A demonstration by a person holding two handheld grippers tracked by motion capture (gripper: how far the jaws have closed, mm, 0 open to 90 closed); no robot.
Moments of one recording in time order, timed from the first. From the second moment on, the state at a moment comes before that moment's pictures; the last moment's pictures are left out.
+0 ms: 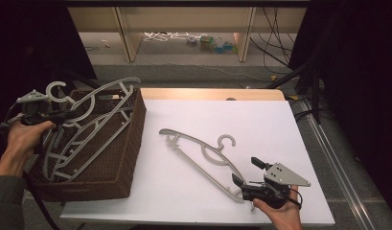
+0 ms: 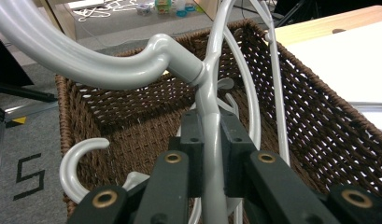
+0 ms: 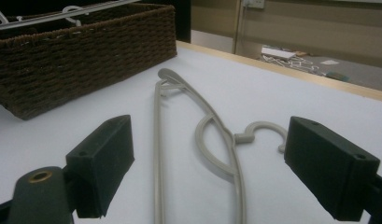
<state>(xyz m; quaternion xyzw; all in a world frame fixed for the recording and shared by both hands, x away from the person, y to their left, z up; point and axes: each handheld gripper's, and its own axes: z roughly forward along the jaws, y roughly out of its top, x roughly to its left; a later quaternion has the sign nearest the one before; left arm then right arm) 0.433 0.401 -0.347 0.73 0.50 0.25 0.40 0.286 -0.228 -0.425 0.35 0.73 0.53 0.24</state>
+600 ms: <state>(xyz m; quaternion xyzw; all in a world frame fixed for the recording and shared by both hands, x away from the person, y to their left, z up) 0.424 0.418 -0.375 0.73 0.51 0.23 0.39 0.286 -0.228 -0.425 0.35 0.73 0.53 0.23</state>
